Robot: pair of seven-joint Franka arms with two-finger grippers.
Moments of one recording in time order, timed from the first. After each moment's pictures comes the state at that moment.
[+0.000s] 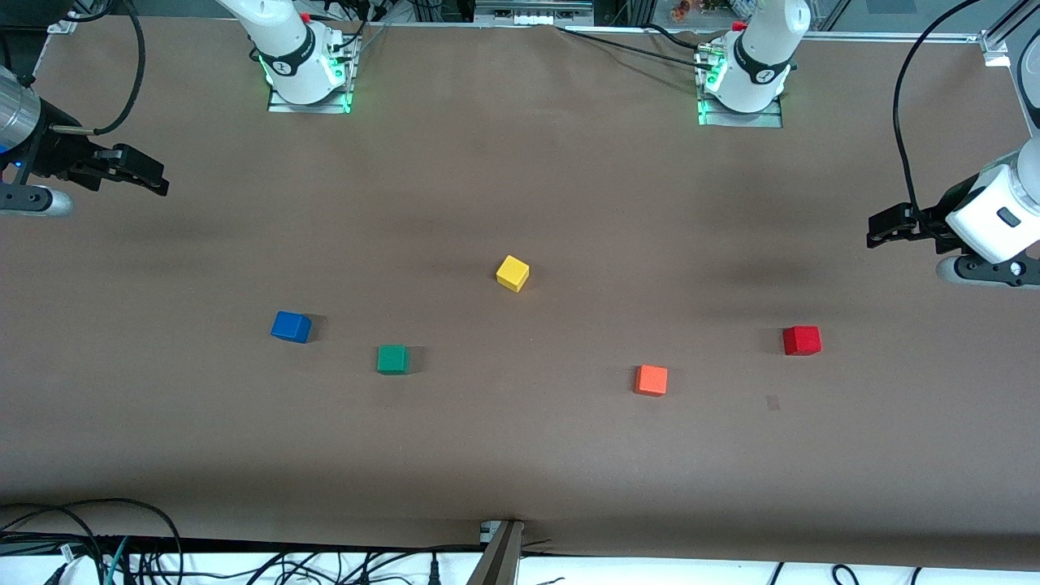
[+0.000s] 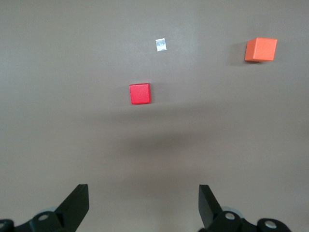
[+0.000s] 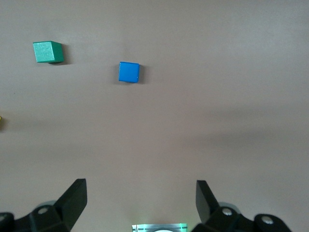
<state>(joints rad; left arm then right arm) 0.10 0.17 -0.11 -1.54 0.04 1.57 0.06 0.02 -0.01 0.00 -1.66 0.00 1.55 0.09</state>
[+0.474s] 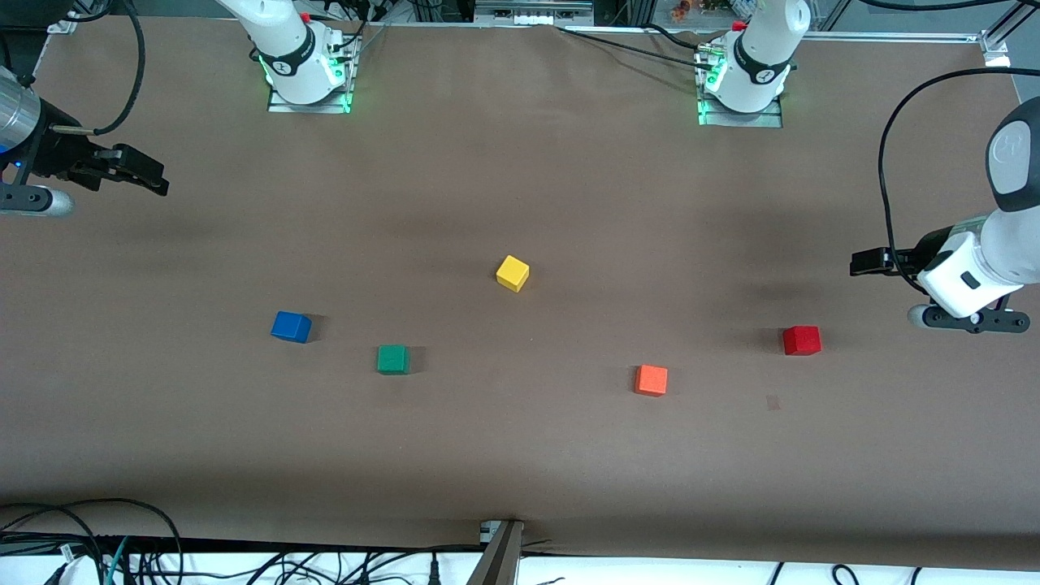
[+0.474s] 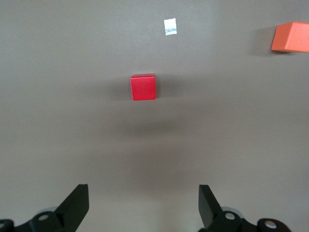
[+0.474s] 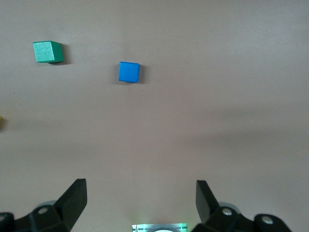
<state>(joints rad) 0.13 0.31 -0.10 -1.52 0.04 1.59 0.06 0.02 -0.01 0.00 -1.66 0.00 1.55 0.09</state>
